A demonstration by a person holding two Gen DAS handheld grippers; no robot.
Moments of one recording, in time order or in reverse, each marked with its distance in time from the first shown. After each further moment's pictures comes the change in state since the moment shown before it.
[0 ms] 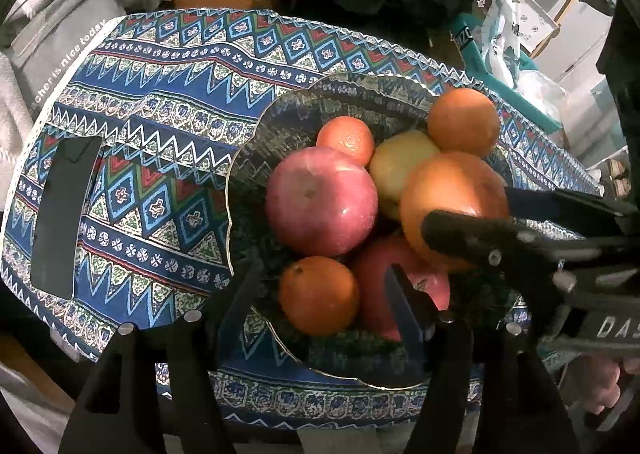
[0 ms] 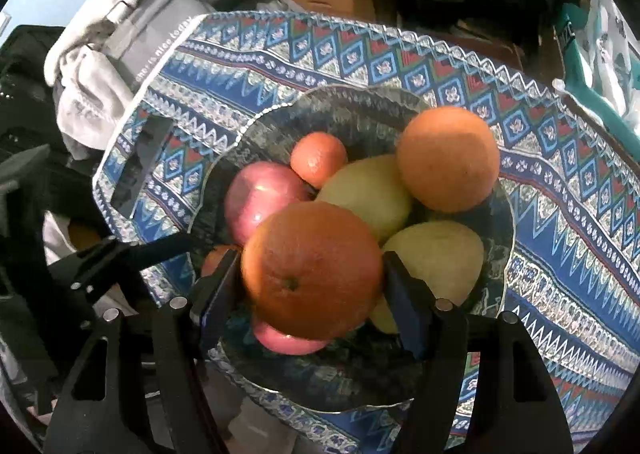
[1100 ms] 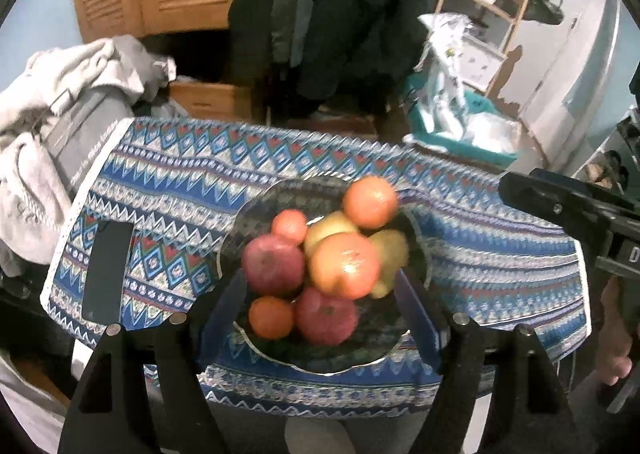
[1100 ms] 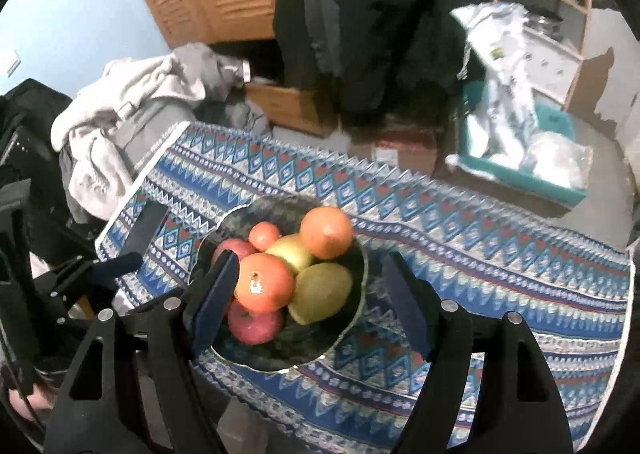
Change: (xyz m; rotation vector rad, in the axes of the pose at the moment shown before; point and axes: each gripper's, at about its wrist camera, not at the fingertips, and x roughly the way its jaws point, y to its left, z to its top) left arm -0.123 -0.065 0.002 0.094 -0.245 -0.005; right arm -0.163 -0.016 -0.031 0.028 -0.346 -0.160
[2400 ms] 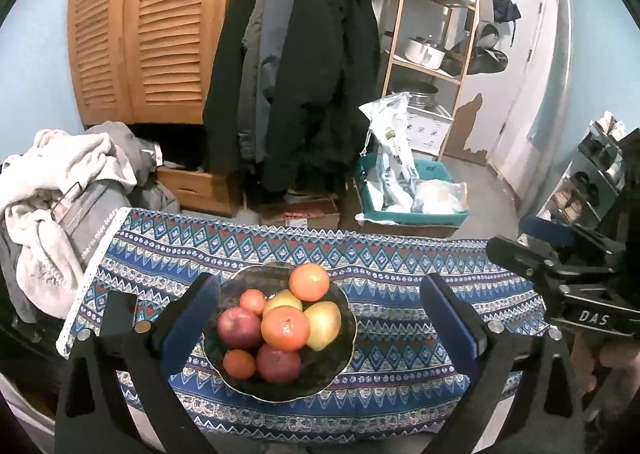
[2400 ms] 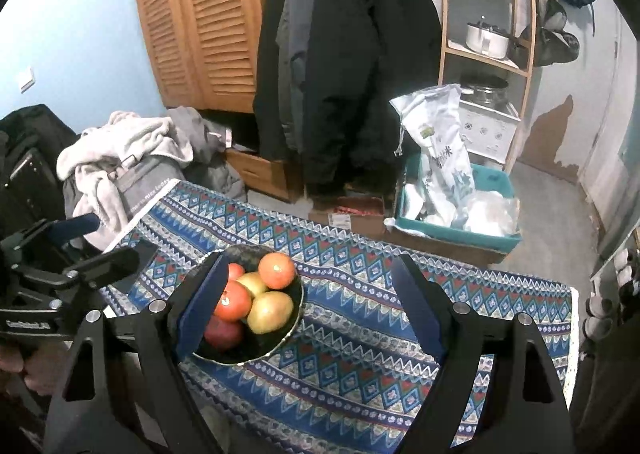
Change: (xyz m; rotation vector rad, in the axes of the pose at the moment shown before) left arm -0.105 -0.060 0.021 0.064 -0.260 -0.043; right arm -0.125 -0.031 -0.020 -0.044 -0.238 -0.095
